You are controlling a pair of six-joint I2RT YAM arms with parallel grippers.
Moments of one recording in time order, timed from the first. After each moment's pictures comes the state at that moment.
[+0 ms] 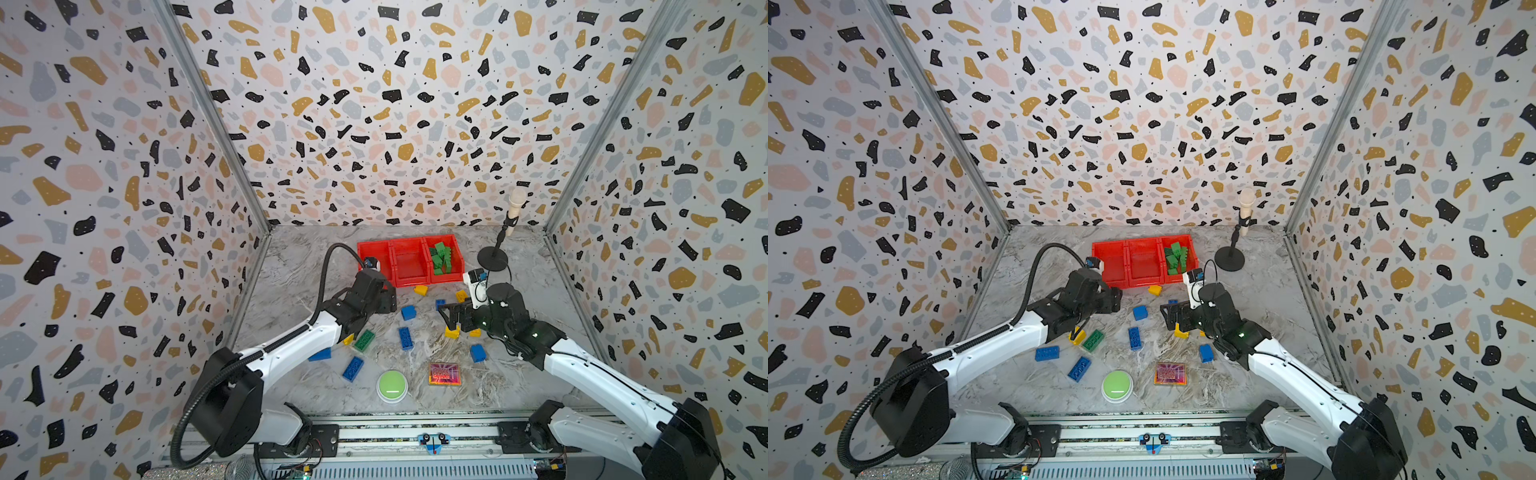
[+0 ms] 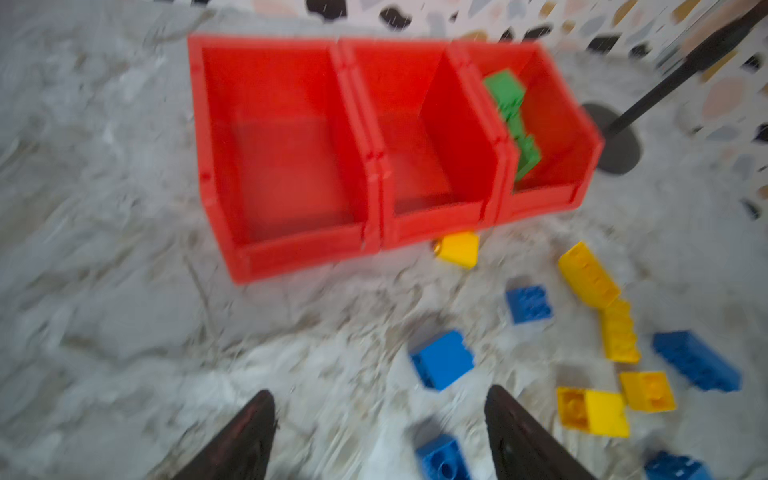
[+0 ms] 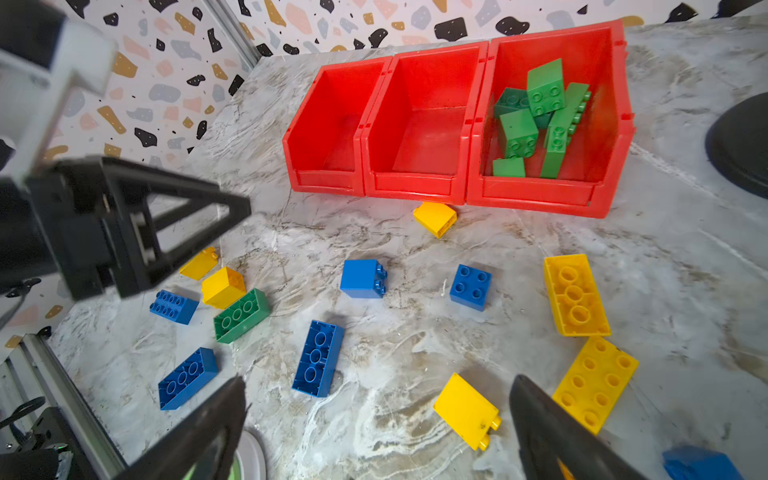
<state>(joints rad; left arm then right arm) -0.63 1.34 0.84 -0.27 -0.20 -0.46 0.65 1.07 0.74 -0.21 -0.06 0.35</state>
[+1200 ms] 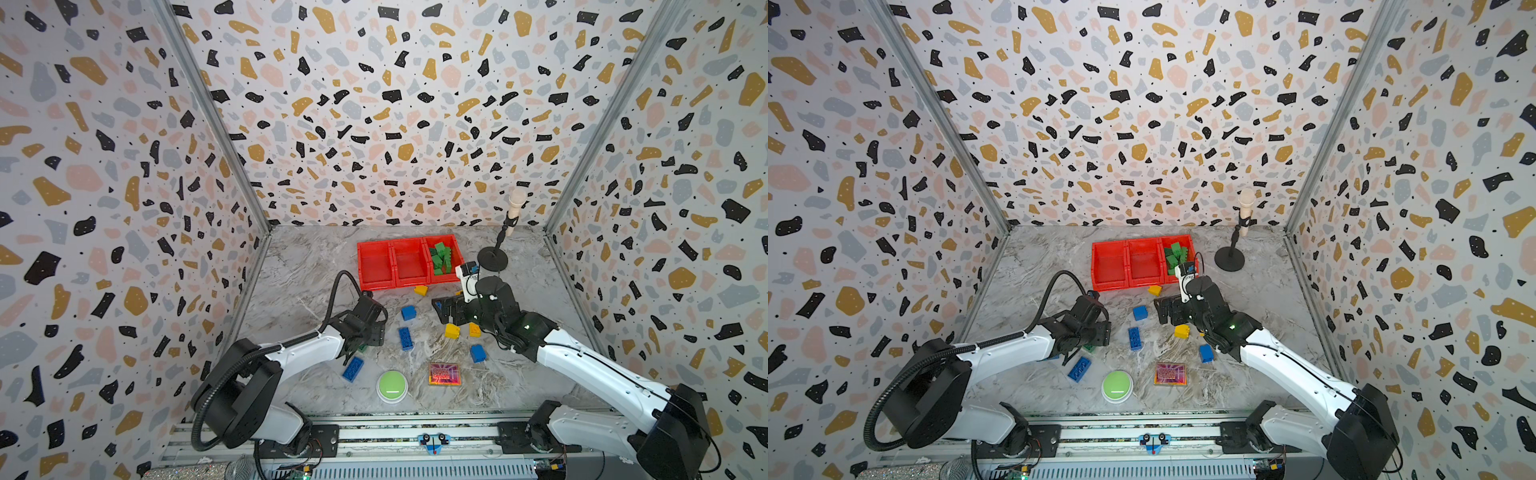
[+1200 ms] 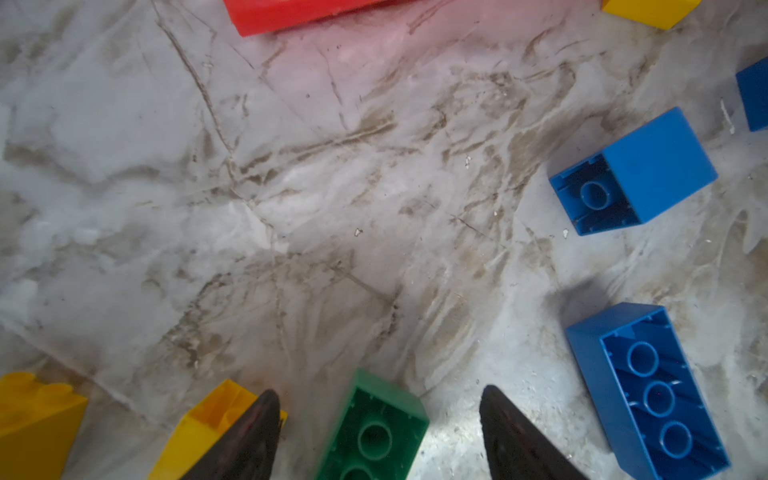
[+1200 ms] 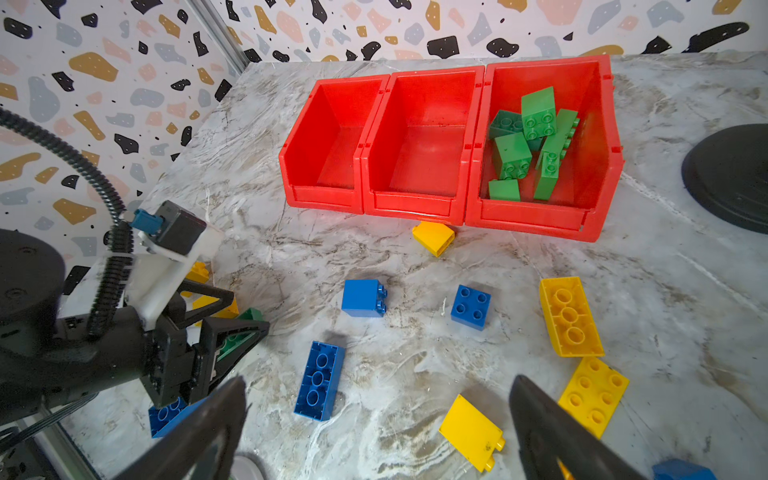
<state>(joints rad) -0.63 1.44 0.69 -0.28 -0.18 -0.42 0.71 1.13 0.85 -0.27 0.04 0.36</state>
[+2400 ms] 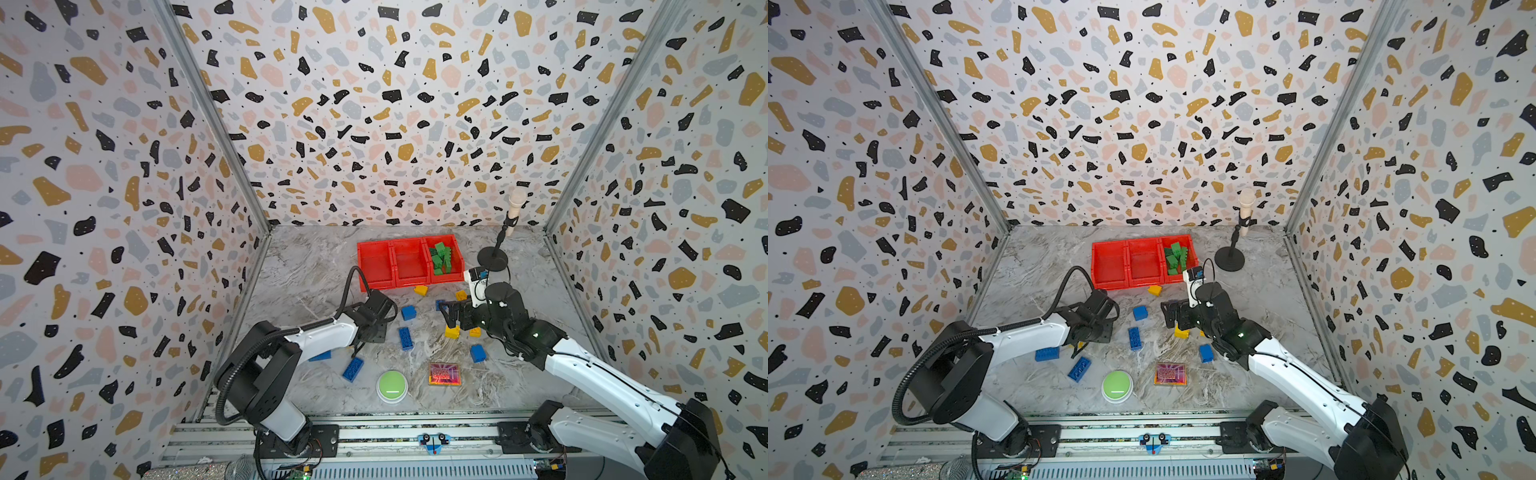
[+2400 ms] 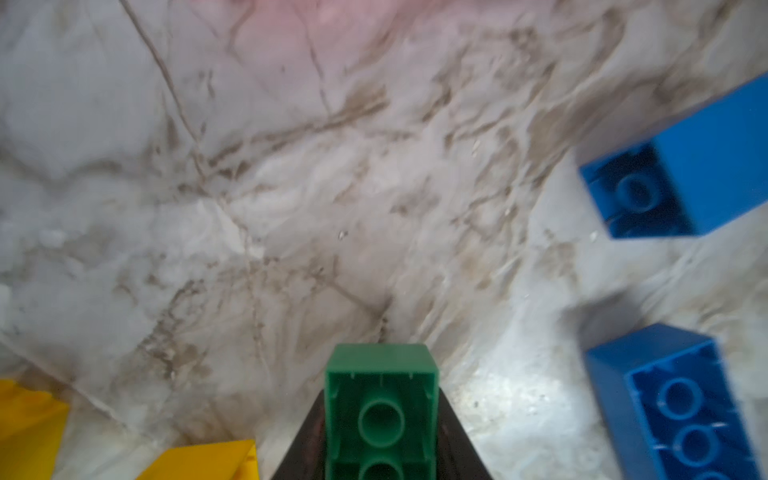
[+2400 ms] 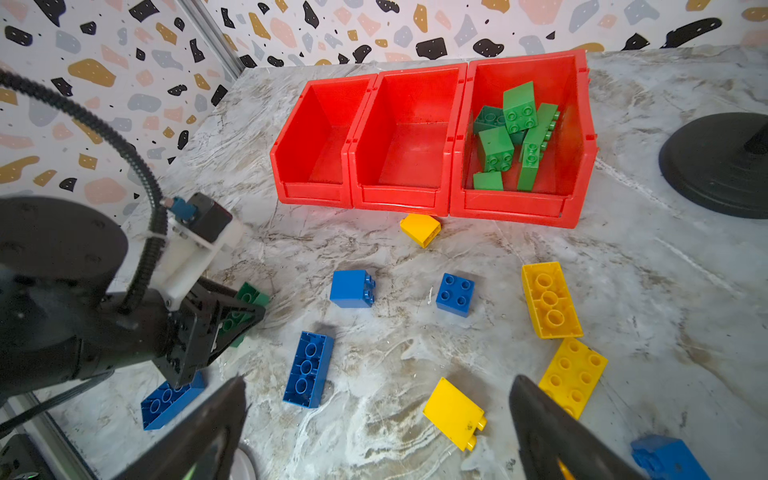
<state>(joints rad) -0.66 1.59 0.90 -0.44 -0.22 -0.46 0.67 1.03 0.76 -0.25 0.03 0.36</state>
